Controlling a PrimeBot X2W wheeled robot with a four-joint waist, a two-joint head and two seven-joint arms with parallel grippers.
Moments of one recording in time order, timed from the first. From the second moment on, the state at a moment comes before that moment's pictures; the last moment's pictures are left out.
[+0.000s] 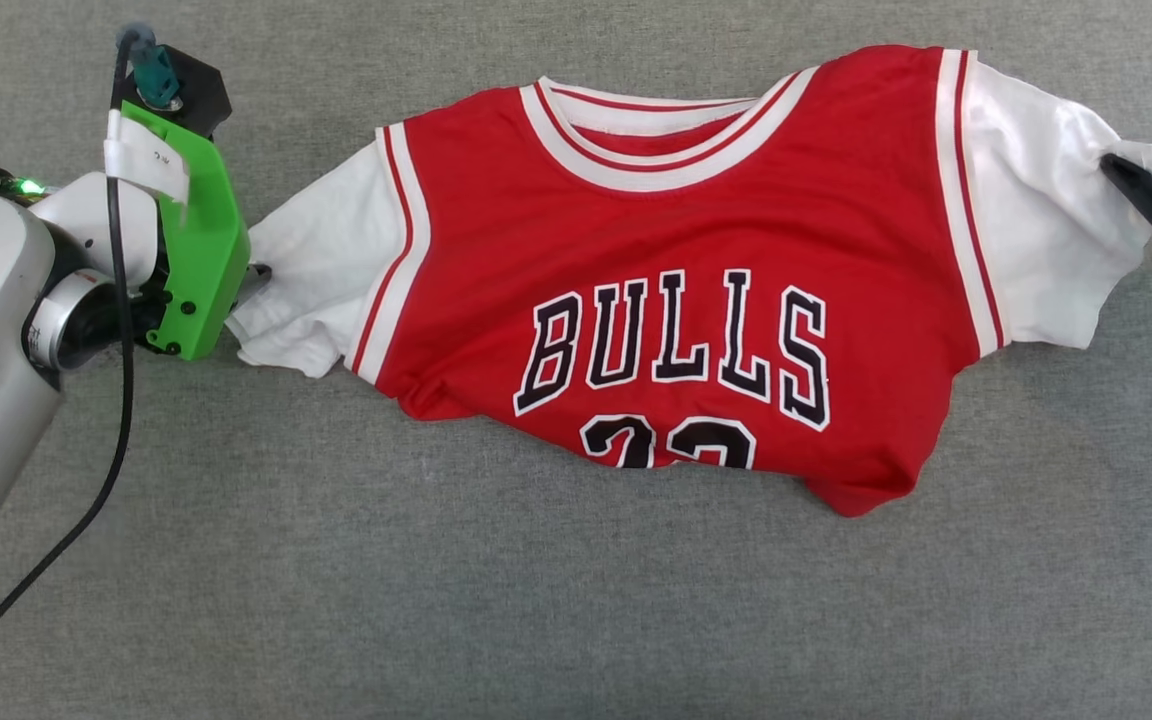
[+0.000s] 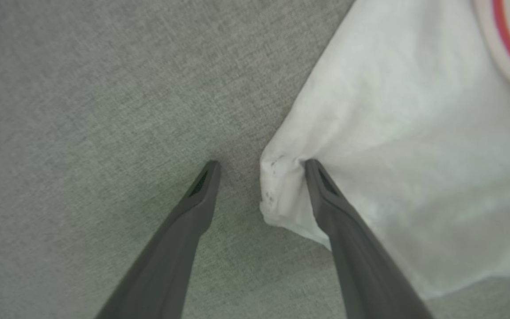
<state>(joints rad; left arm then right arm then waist) -0.99 0.73 -0.79 0.32 -0.85 -0.13 0.93 -0.75 -0.88 0.63 0.14 0.81 0.13 0.29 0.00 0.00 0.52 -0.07</state>
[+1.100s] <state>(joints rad) -1.14 0.78 -0.73 0.10 -0.75 -0.09 0.36 -0.89 -0.90 0.48 0.12 0.77 0.13 0.12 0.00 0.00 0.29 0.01</state>
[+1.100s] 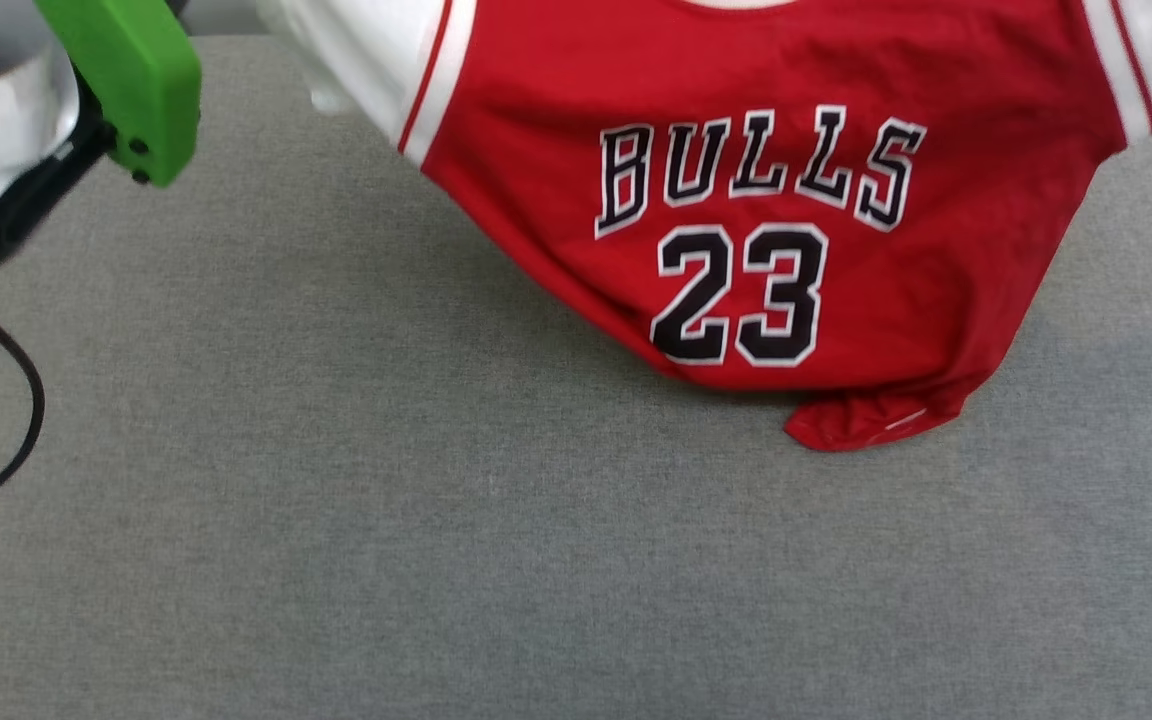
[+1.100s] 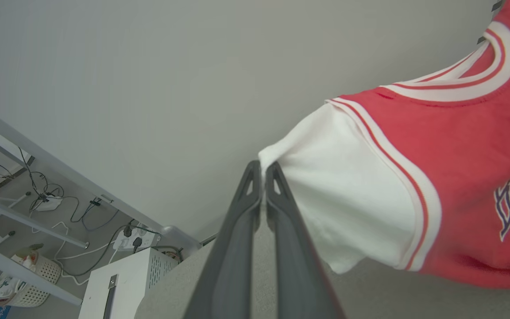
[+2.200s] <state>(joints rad) -1.95 0.51 -0.73 0.70 -0.55 -0.13 0.07 -1.82 -0.59 0.60 0.71 0.58 0.13 -0.01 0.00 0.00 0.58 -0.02</state>
